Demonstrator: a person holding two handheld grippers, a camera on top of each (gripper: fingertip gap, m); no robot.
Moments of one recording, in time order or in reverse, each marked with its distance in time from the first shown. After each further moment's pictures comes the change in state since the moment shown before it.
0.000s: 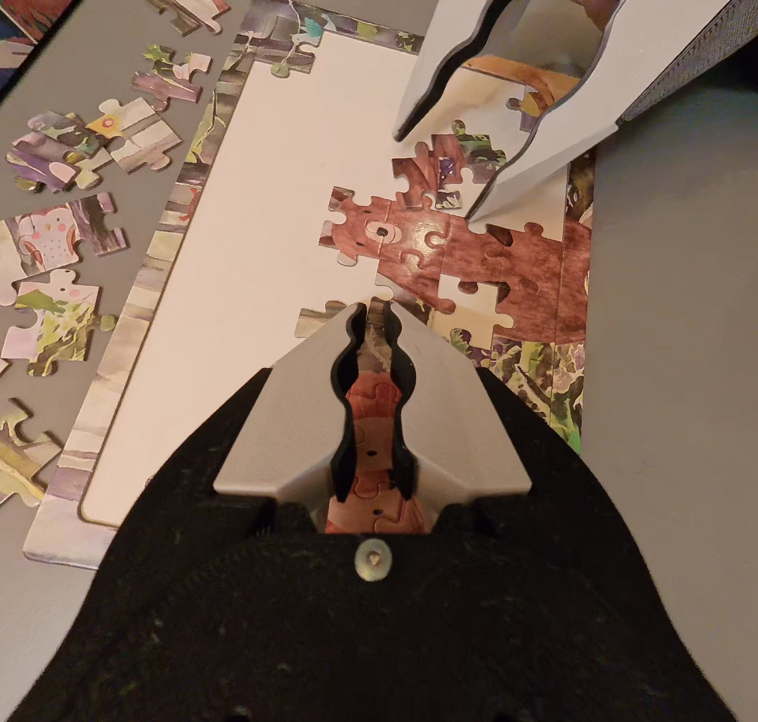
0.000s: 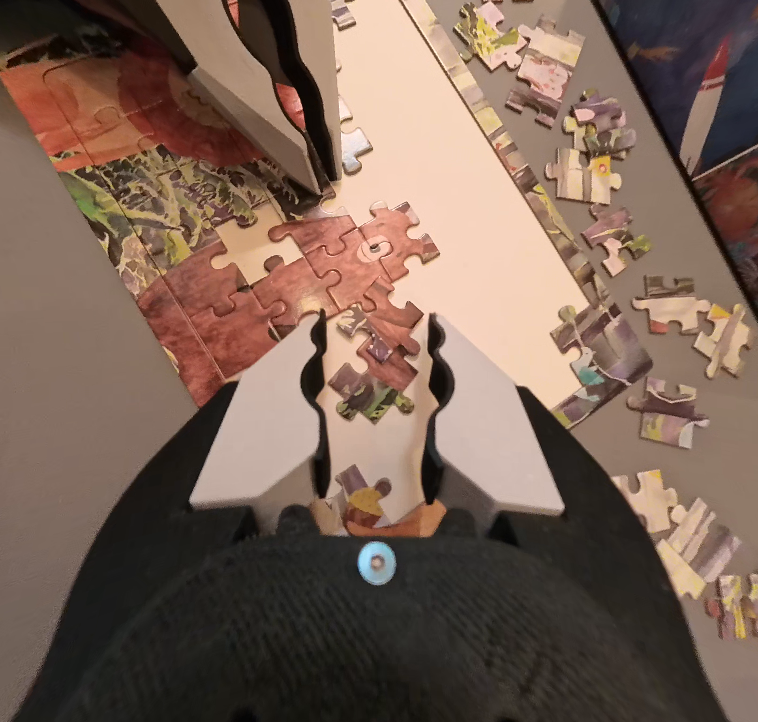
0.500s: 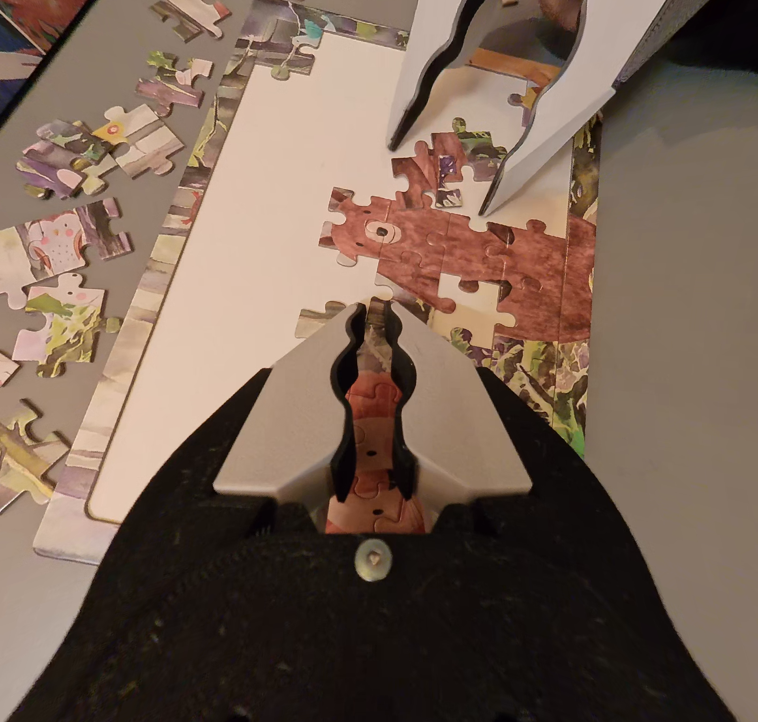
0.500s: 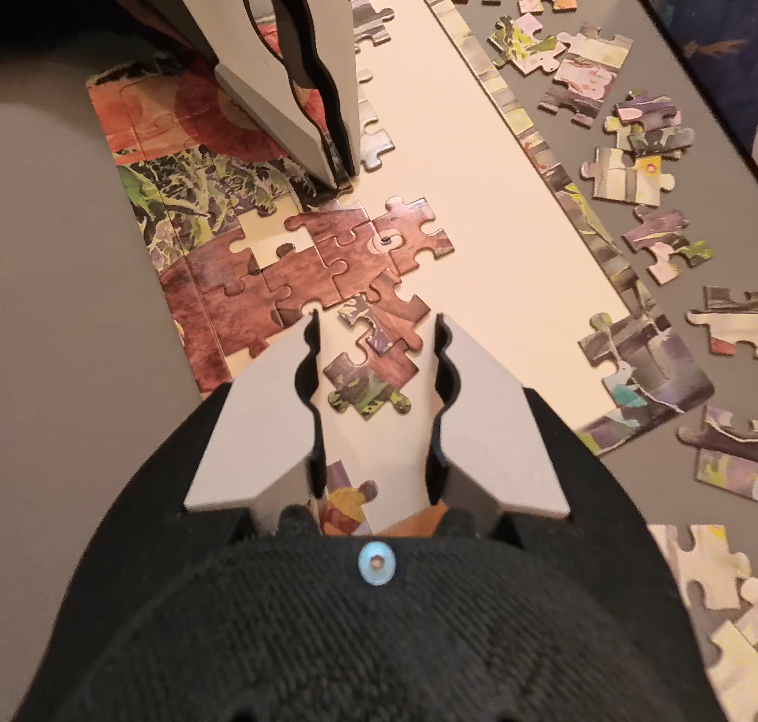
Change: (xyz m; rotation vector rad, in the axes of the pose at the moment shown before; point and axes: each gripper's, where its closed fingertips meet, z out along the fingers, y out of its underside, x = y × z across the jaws) left arm 0.000 0.000 0.000 -0.001 -0.020 0.021; right arm -0.003 0.006 0.002 0.098 -0.175 0.008
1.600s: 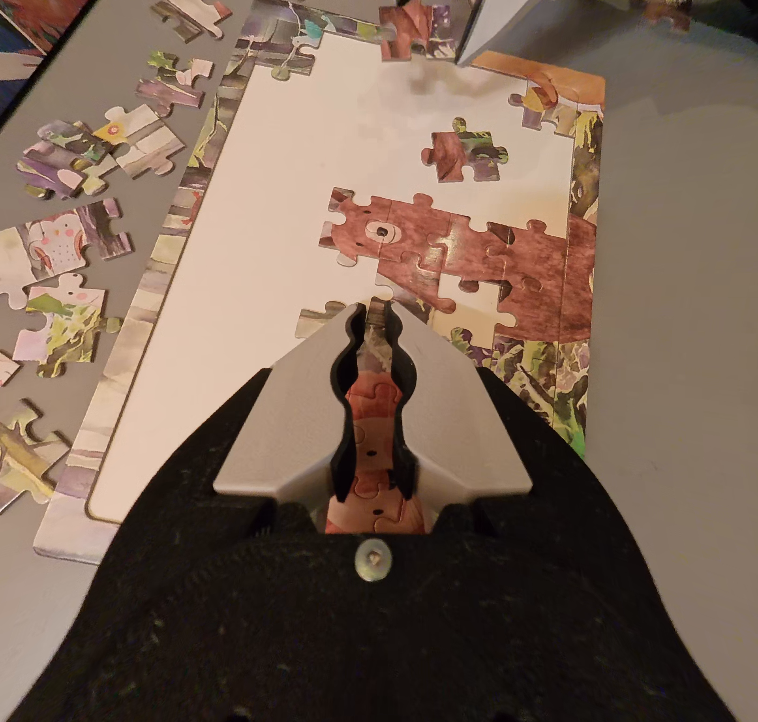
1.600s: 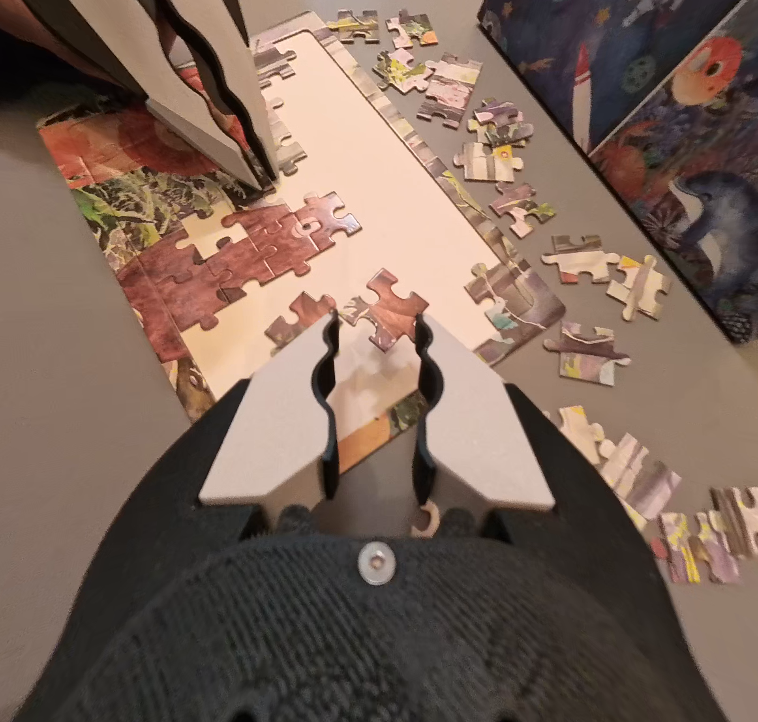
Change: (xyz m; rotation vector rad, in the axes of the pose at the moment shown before) left arm 0.000 0.000 0.000 0.000 -0.001 0.001; right arm 0.039 0.003 -0.049 0.060 0.137 0.071
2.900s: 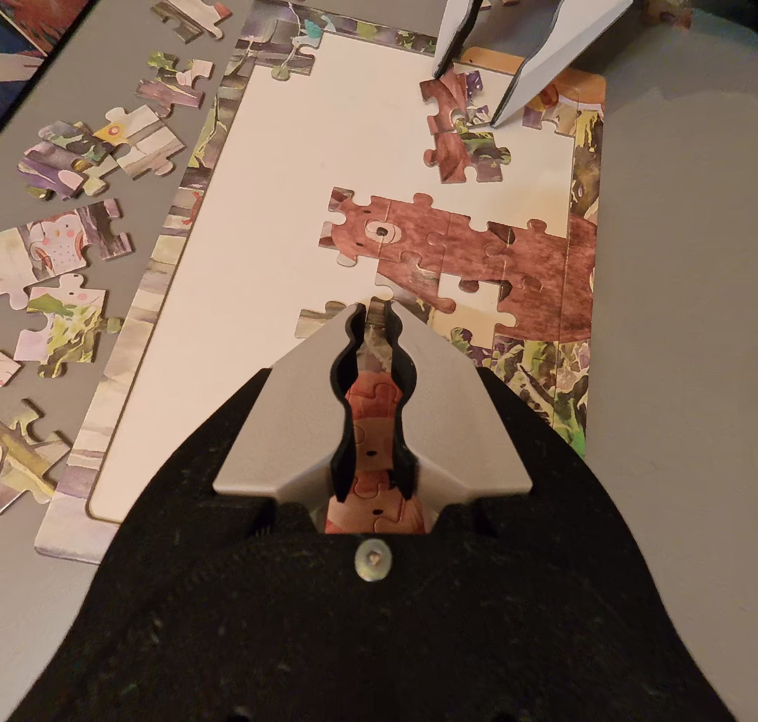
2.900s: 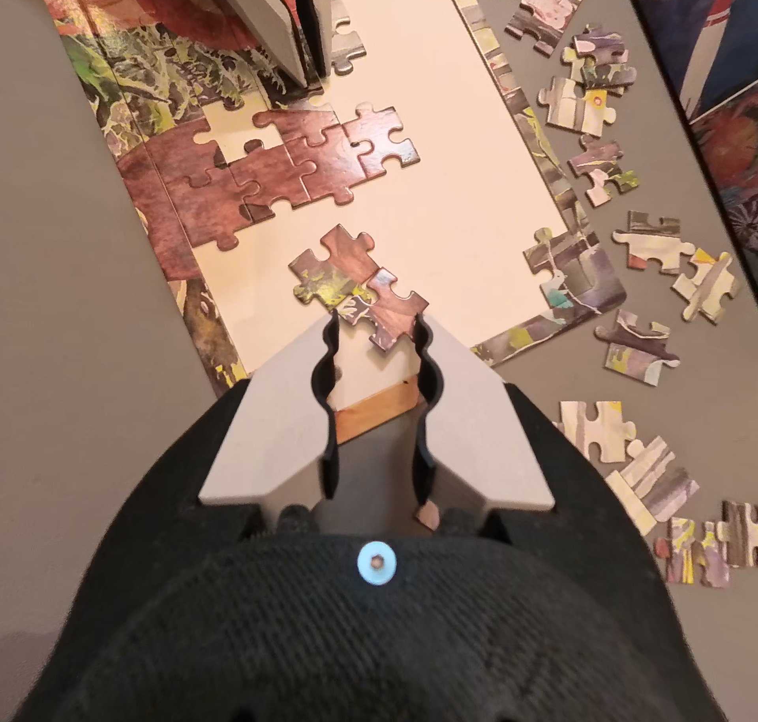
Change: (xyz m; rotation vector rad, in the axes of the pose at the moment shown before) left arm 0.000 0.000 0.000 0.000 -0.002 0.003; right arm -0.021 0.032 0.005 -0.138 -0.058 -0.161
